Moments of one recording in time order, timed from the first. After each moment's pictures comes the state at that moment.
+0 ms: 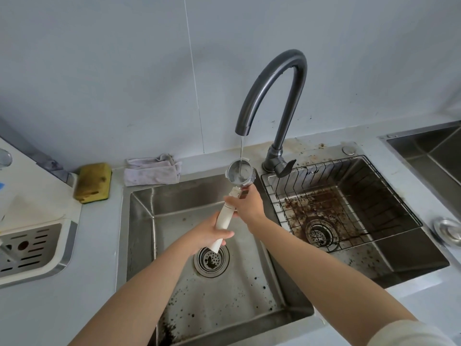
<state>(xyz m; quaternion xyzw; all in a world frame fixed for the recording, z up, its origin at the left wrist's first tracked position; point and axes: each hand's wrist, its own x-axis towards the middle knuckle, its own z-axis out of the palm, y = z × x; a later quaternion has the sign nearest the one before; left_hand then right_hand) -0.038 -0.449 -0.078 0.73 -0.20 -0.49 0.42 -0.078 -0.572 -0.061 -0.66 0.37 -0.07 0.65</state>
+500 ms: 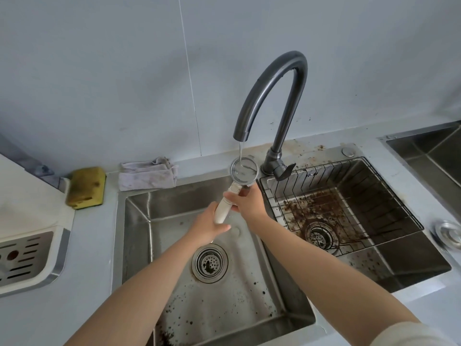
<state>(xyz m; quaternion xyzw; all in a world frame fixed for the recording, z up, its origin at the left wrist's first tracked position) -0.022 -0.467 -0.078 0.85 -0.26 -0.33 0.32 -0.065 -0.586 -0.063 -0.62 0.33 -0.10 0.70</state>
